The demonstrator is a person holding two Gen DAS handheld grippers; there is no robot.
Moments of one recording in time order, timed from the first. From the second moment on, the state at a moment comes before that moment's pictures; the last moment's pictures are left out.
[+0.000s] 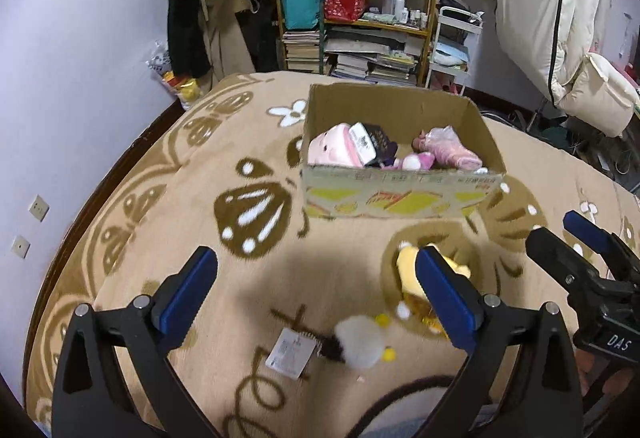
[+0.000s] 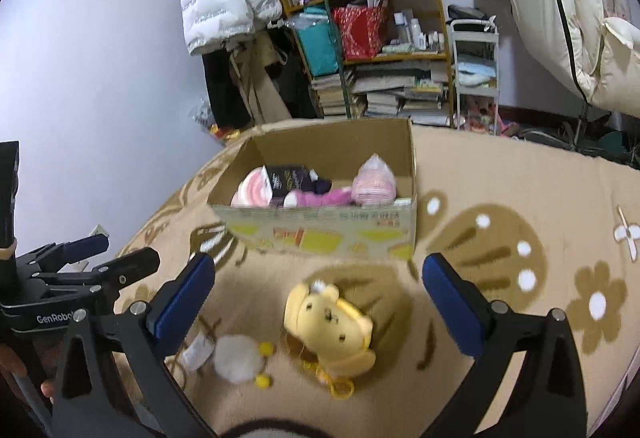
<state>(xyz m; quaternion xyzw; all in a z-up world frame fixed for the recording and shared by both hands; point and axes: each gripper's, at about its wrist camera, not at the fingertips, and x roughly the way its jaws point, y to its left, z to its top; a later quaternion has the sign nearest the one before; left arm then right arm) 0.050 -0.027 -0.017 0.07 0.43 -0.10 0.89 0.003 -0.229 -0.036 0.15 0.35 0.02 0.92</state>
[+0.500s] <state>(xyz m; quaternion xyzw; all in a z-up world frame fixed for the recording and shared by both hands) 0.030 -0.025 -0.067 0.06 0.47 -0.11 0.87 0.005 -0.223 -0.087 0.21 0.43 0.01 0.88</state>
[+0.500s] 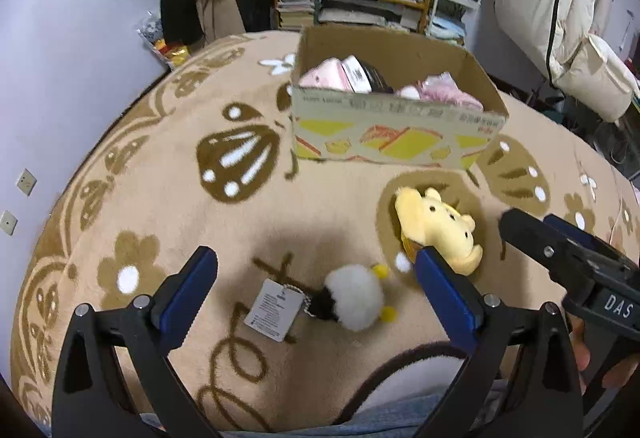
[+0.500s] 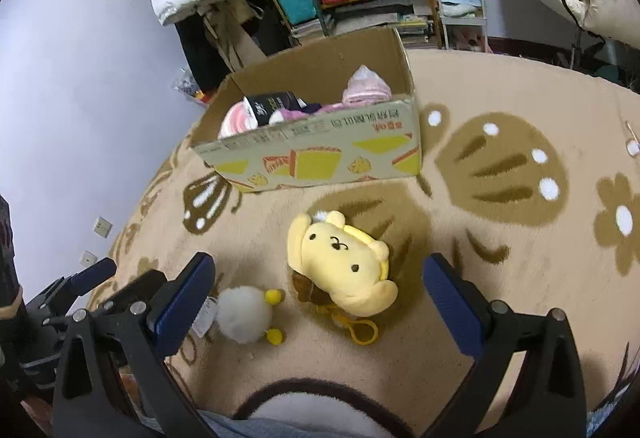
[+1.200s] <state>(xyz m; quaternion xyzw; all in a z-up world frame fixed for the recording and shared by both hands) 0.059 -0.052 -0.155 0.09 0.55 -0.10 0.82 0.053 -0.217 -0.147 0.19 0.50 -0.01 0.84</state>
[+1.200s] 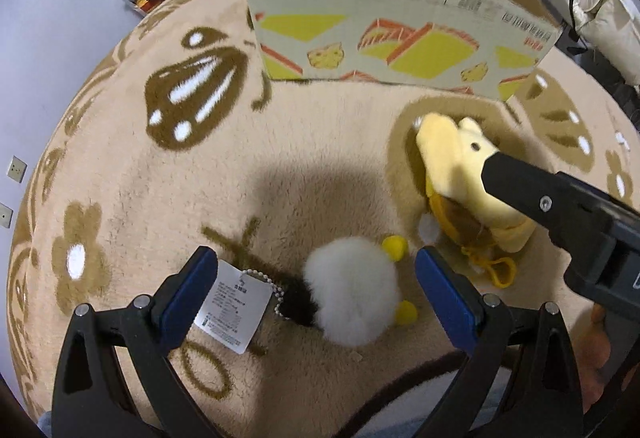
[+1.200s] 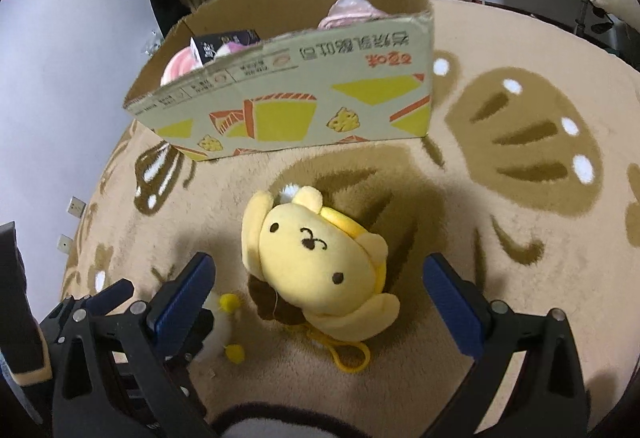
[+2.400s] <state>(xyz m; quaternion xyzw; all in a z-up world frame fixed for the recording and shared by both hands) 0.058 -0.051 -0.168 0.09 0.58 -0.09 0.80 0.057 -0.195 -0.164 0.16 0.52 0.04 0.84</state>
